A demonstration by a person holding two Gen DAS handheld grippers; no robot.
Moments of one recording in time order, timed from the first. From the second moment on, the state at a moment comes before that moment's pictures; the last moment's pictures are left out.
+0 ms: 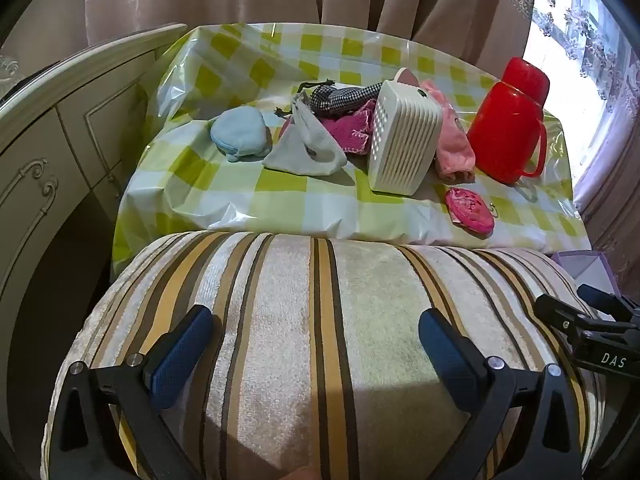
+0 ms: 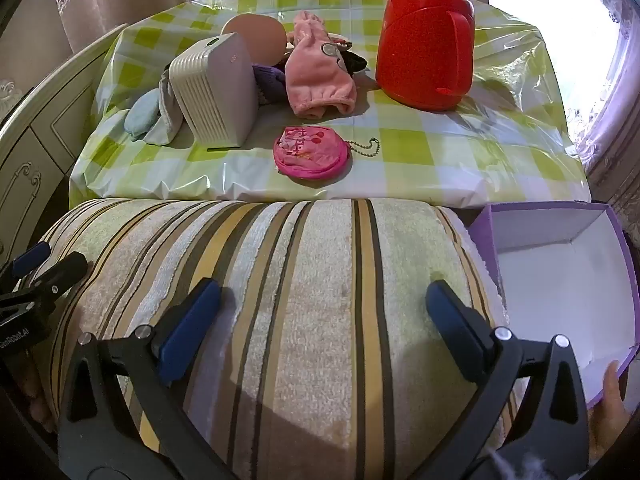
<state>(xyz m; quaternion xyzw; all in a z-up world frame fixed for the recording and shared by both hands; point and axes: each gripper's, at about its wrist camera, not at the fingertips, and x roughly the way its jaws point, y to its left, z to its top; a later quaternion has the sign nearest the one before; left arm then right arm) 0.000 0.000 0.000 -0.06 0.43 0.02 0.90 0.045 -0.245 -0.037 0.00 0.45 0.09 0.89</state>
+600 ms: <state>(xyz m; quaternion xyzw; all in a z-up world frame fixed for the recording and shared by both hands) -0.002 -0.001 0.002 -0.06 0.42 0.04 0.91 0.045 -0.244 -0.036 0.00 0.45 0.08 0.89</state>
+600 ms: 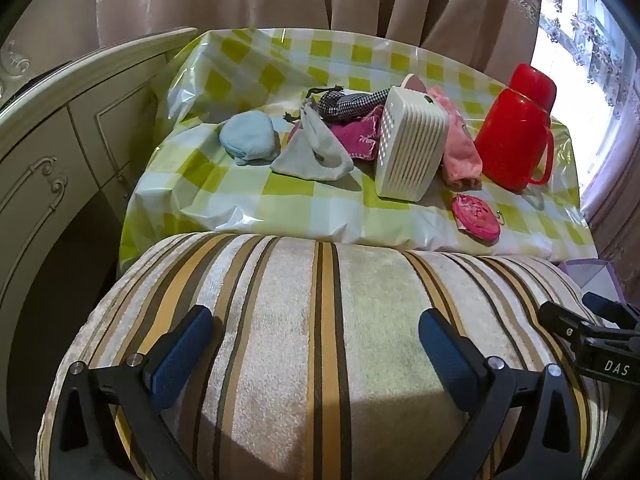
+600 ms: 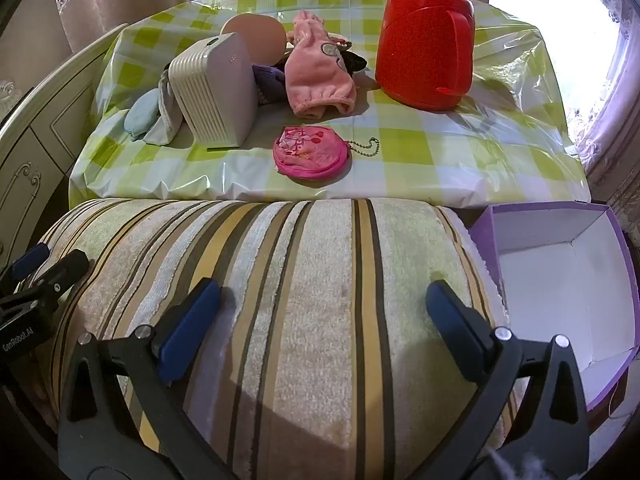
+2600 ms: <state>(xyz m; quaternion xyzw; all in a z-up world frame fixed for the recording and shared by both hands) -0.003 -0.004 0.000 -0.06 0.42 0.04 0.91 0.044 -0.245 -0.036 0.00 0.45 0.08 0.89</state>
